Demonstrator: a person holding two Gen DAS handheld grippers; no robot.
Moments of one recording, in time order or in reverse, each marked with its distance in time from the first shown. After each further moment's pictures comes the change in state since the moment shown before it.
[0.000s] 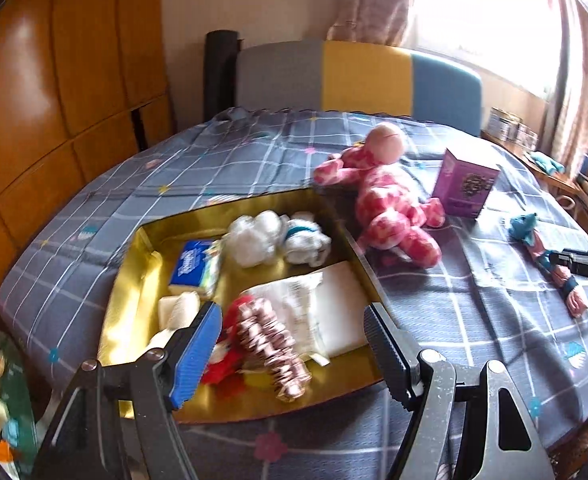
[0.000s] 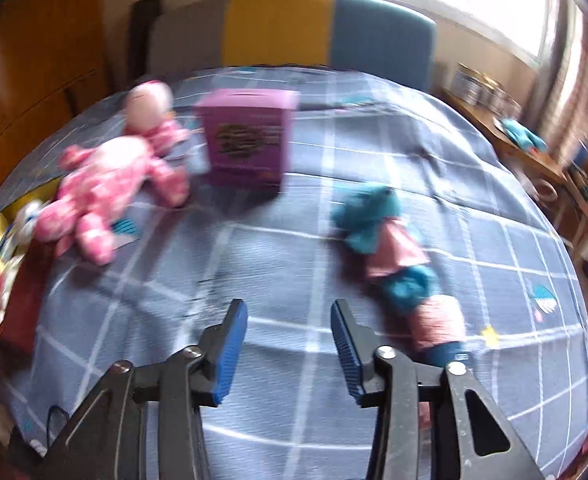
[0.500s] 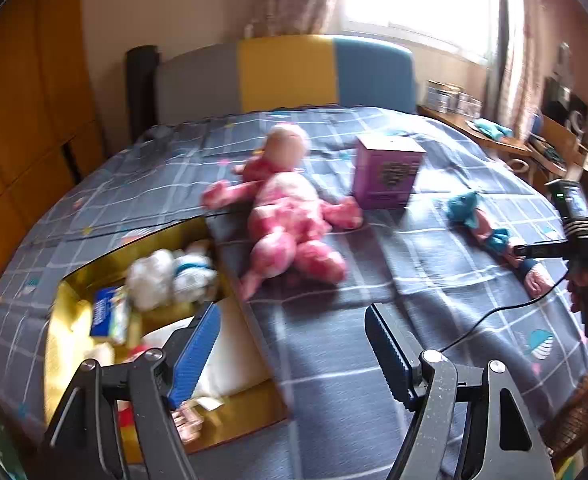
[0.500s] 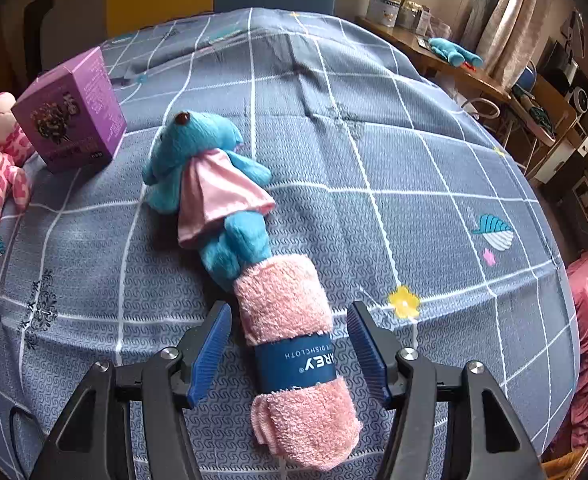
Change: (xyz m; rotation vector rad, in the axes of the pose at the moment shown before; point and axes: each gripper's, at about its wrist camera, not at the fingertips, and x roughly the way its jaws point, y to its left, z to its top) left arm 0.015 -0.095 0.033 0.166 0.025 -0.163; right arm 0.057 -0.109 -0.017 0.167 0.207 -0.165
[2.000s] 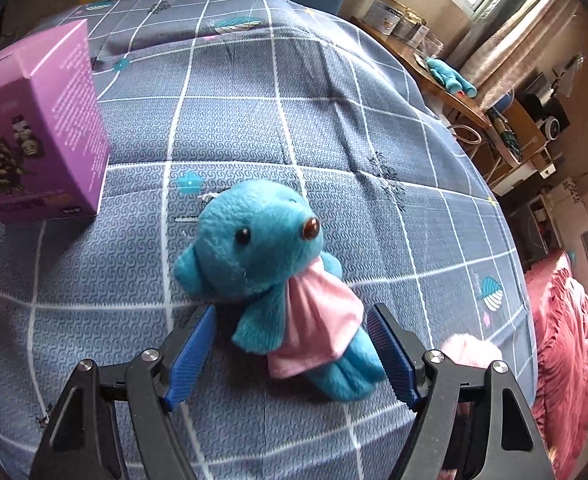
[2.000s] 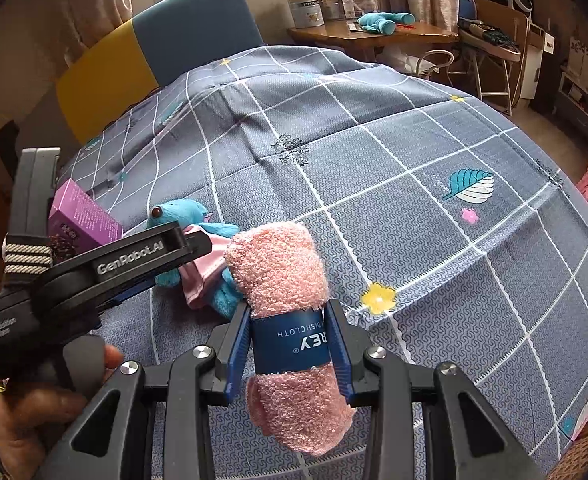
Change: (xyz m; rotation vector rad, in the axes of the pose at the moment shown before) left arm 0.263 -0.288 0.121 -0.161 0.391 -0.339; right arm -0.032 -0.063 -0.001 0.362 -0.122 0.165
